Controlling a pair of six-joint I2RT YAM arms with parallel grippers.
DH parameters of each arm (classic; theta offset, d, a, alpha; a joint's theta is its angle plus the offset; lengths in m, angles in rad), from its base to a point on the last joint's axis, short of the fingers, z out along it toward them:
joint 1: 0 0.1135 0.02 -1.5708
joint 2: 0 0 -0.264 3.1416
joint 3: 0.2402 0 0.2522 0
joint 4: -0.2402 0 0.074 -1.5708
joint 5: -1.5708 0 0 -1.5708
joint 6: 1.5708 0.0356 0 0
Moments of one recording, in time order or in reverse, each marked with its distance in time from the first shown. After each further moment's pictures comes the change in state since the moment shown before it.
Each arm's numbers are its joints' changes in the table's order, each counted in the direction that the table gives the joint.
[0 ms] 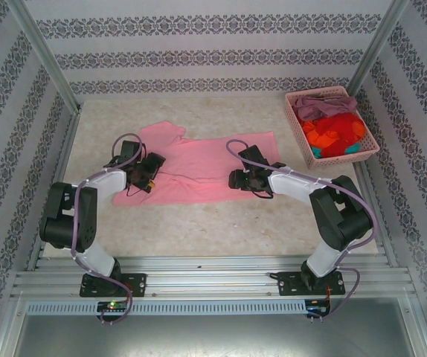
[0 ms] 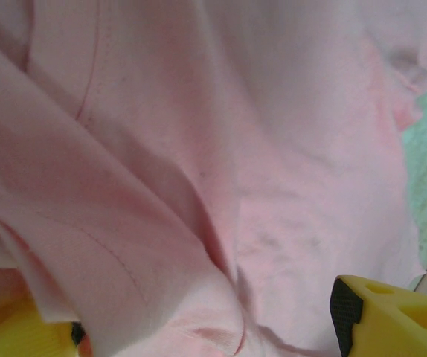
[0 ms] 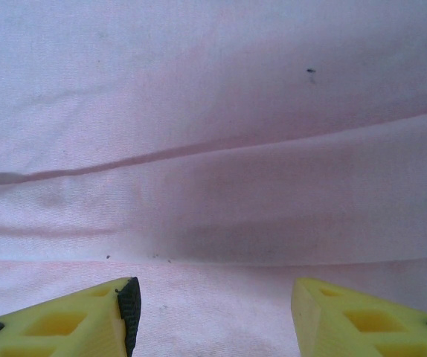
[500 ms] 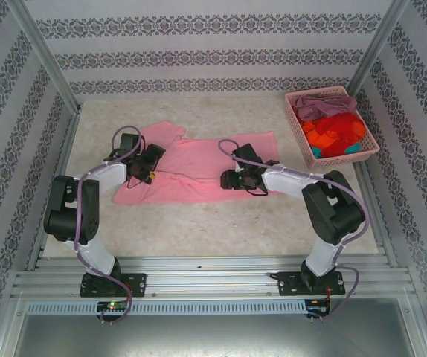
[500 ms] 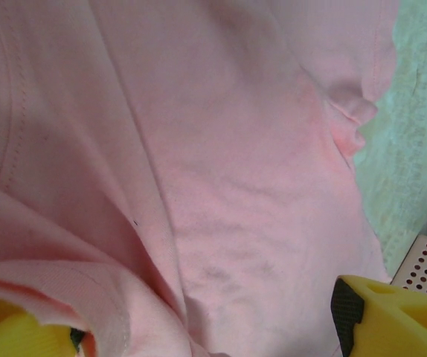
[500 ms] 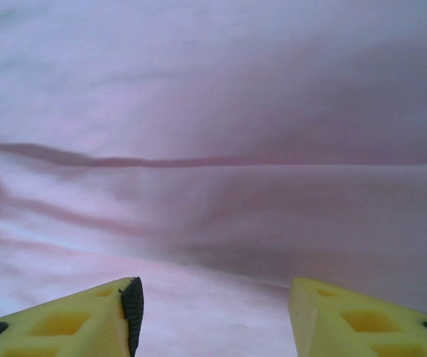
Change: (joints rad) left arm 0.029 0.059 0.076 0.026 -0.023 0.000; right arm 0.043 0.078 0.064 0.034 0.121 -0.059
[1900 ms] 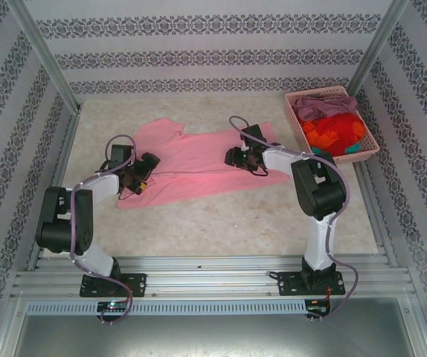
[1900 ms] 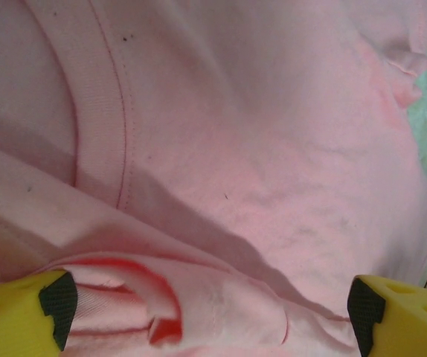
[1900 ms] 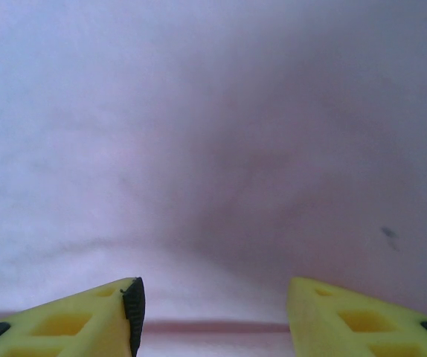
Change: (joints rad) left arm 0.058 -0.117 -0.175 0.045 -0.021 0.195; right arm -0.176 0.229 0.212 0.056 0.059 0.070
